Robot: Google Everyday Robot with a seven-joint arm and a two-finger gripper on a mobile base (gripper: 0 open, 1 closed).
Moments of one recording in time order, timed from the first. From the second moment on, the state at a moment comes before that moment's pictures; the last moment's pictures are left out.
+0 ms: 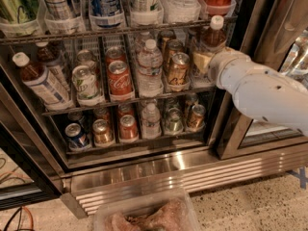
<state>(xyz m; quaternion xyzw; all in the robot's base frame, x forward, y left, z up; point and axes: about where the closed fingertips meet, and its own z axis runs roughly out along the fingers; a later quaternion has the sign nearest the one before) 0.665 -0.165 0.919 -0.12 0.76 0.04 0.64</state>
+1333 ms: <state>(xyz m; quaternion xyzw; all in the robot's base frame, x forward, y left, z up) 0.616 -0.159 0.914 -0.10 0.82 0.11 0.55</state>
